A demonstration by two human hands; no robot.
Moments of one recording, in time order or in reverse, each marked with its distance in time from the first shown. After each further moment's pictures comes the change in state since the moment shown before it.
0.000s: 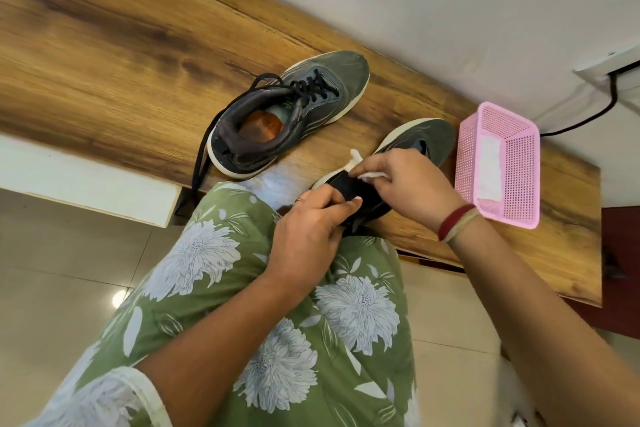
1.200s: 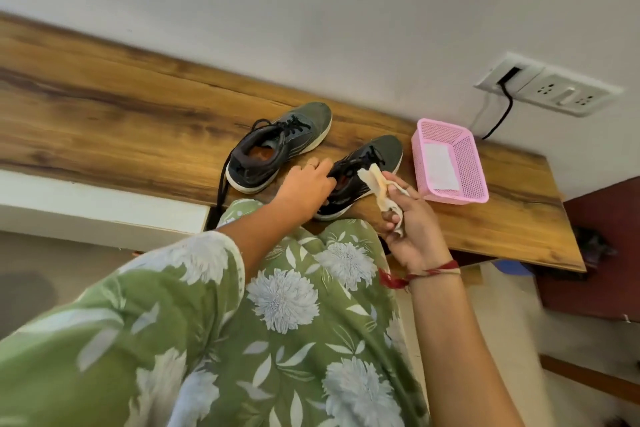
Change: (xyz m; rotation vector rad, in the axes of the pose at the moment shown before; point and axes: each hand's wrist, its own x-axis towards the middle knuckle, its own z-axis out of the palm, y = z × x) left_hand 0.050 0.029 -0.025 0.945 -0.497 0.279; right_hand -0.130 -0.031 0.025 1.896 0.499 0.354
